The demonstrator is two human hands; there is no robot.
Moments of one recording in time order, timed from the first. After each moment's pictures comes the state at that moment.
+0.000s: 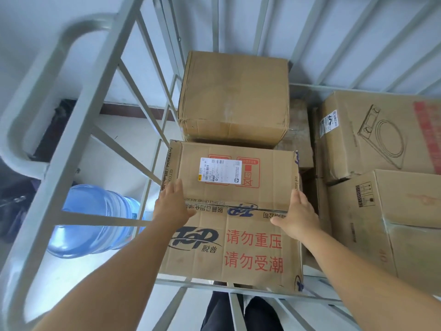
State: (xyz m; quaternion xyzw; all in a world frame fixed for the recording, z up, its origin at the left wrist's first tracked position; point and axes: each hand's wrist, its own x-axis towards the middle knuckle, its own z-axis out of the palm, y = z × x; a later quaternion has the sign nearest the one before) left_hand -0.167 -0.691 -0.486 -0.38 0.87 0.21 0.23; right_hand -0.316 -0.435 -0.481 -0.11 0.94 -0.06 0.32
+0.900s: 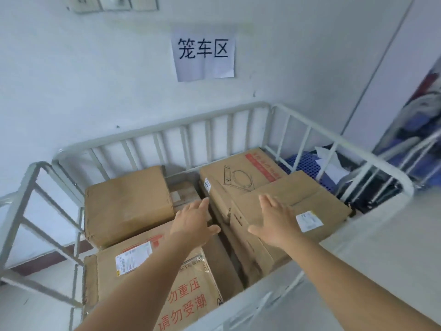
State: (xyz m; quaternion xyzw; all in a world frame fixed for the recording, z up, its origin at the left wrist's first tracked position) left_hand -0.259 -0.430 -0.233 0.00 0.99 0.14 0.09; right_hand -0.270 -0.222 -0.226 -0.07 0.99 -0.10 0.11
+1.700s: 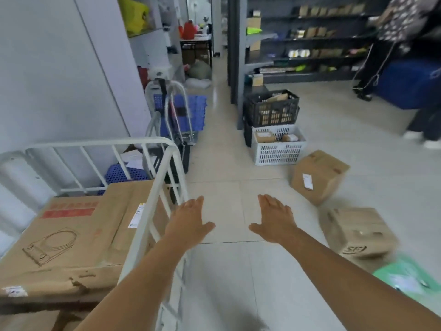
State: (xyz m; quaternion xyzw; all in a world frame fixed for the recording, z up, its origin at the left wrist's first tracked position) left_hand -0.121 -0.163 -0.202 0.53 0.84 0.06 0.14; right_hand 0.063 -0.048 -0.219 0.48 0.86 -0.14 0.05
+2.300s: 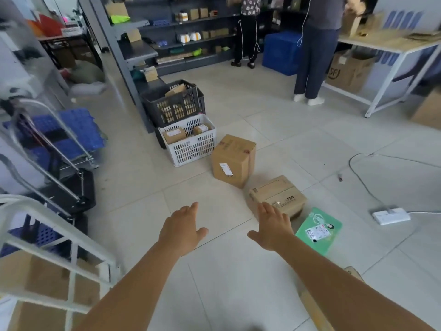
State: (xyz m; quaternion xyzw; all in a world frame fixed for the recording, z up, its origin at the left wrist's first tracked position) left_hand 0.091 0.064 -0.233 0.69 0.70 -0.03 0.18; right_hand 0.312 0.085 -0.271 0.67 0.72 -0.17 0.04
